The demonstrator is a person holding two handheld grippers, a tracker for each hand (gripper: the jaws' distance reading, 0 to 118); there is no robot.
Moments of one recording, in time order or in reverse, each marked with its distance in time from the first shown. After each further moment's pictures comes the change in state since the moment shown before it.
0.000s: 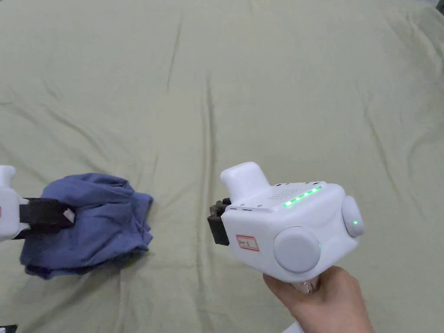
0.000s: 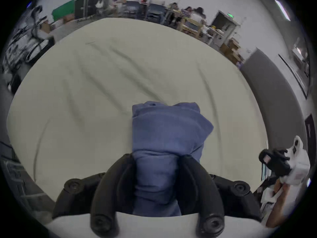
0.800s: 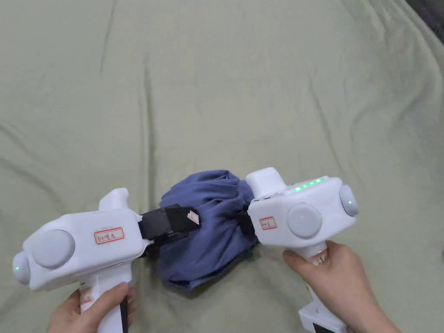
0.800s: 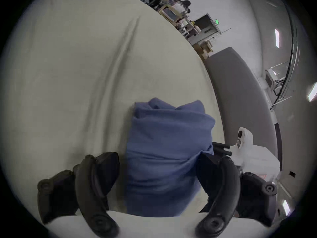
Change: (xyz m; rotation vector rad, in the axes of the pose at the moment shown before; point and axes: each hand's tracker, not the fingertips) left arm 0.237 -0.085 -0.137 -0.121 -0.490 0.106; right arm 0.170 -0.087 -0.015 -0.190 -0.143 -0.189
